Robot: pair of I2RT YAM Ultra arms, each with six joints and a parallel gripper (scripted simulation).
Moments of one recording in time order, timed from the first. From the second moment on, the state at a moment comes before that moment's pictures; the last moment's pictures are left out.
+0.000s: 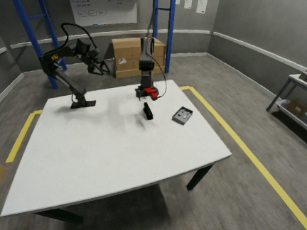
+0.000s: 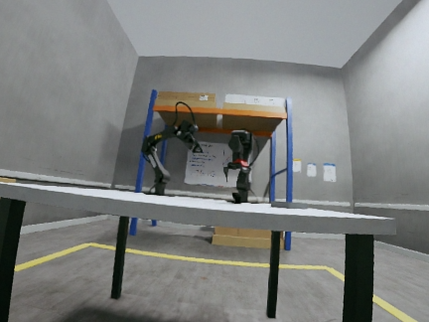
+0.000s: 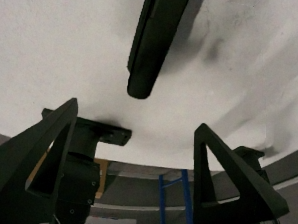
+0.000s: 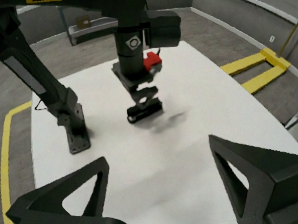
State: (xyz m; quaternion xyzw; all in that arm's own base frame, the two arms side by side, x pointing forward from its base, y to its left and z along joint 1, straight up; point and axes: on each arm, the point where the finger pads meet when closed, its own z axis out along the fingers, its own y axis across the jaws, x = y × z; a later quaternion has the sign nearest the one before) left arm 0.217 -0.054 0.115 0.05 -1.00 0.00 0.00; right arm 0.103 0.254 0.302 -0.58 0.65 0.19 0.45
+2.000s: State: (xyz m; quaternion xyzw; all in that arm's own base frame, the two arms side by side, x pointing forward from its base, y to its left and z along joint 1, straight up) left arm 0.233 -0.042 0.125 -0.23 -0.89 -0.03 -0.39; right arm 0.380 0.001 0.407 0.00 0.71 0.00 0.70
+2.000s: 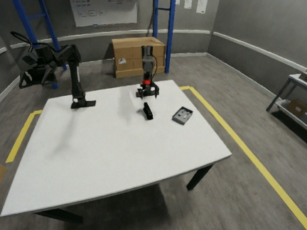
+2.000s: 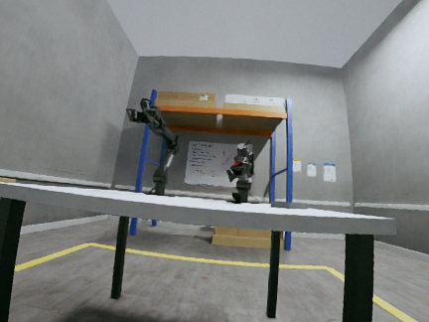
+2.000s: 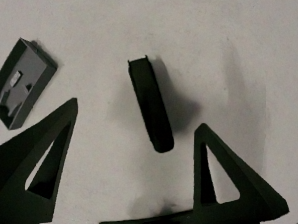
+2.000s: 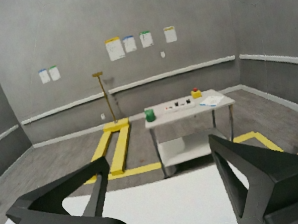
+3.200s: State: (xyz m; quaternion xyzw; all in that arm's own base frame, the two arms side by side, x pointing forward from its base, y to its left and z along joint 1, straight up) left arm 0.368 -0.001 0.371 -0.01 -0.74 0.00 -0.67; right arm 0.380 0.001 0.408 0.00 0.71 0.00 0.71
